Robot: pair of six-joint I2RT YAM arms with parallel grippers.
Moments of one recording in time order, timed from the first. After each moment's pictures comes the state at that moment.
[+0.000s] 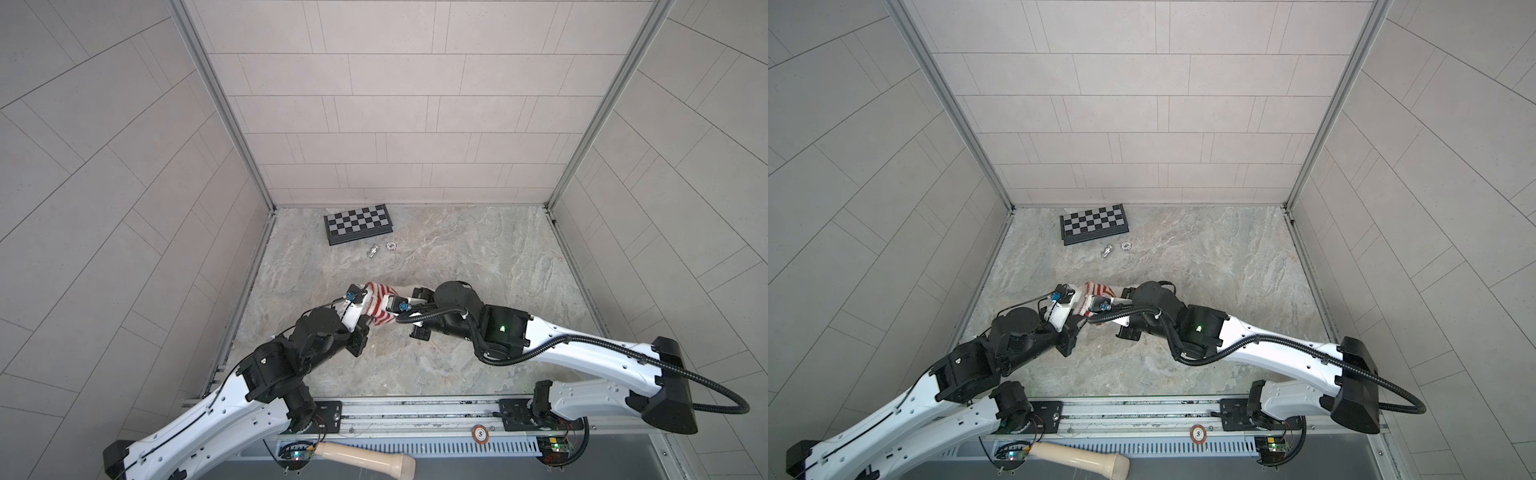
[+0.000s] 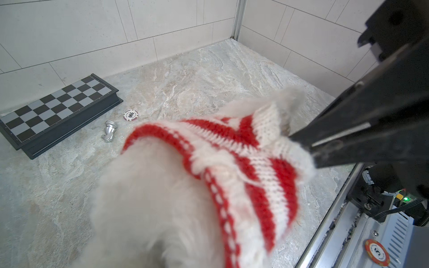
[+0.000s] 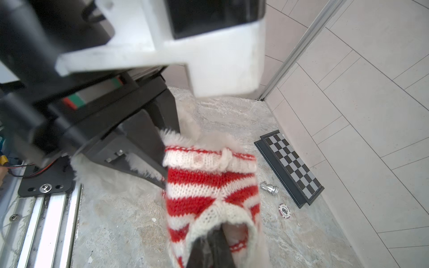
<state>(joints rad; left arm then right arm) -0.92 0.56 0.66 -0.56 -0.14 -0.17 1.11 1.20 1.00 -0.18 0.05 -0.40</state>
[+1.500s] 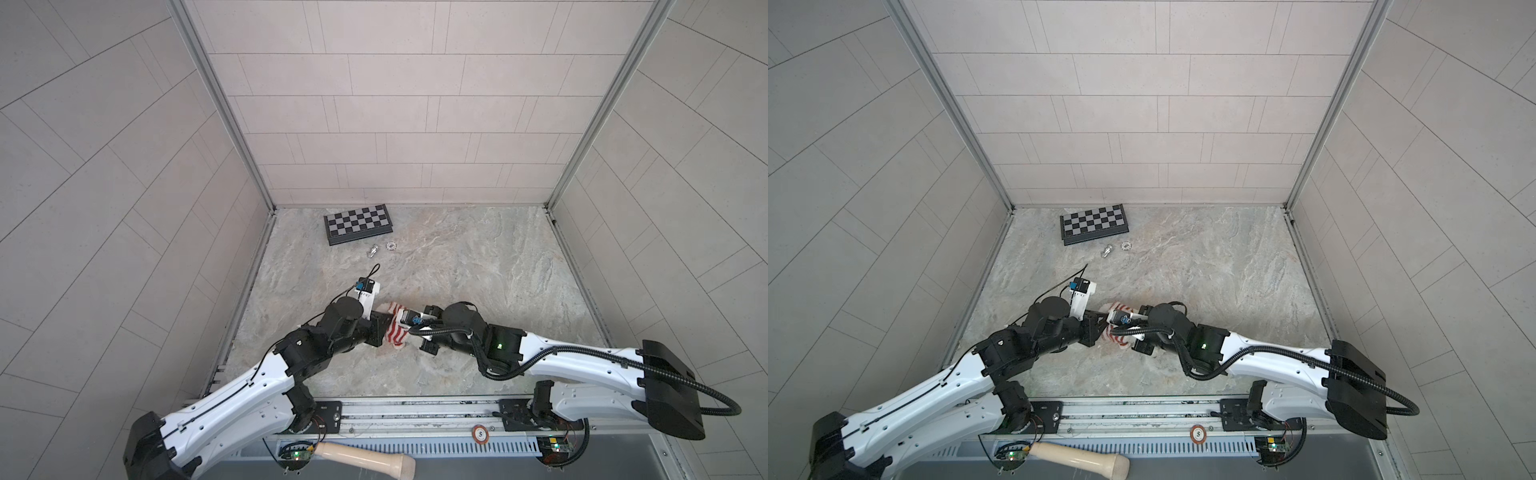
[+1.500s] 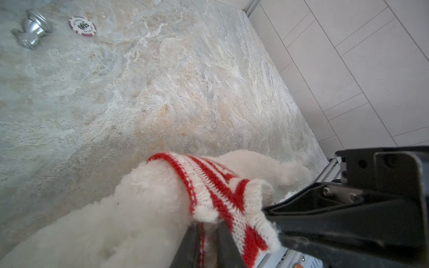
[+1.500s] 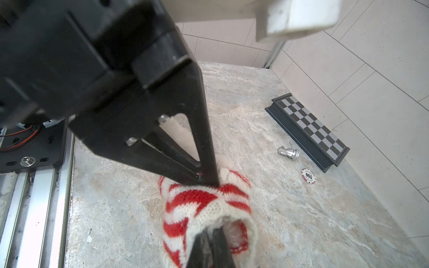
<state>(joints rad) -0.84 0.79 0.58 -0.34 0.05 -0.59 1.09 1.19 0.68 0.09 0.07 -0.30</state>
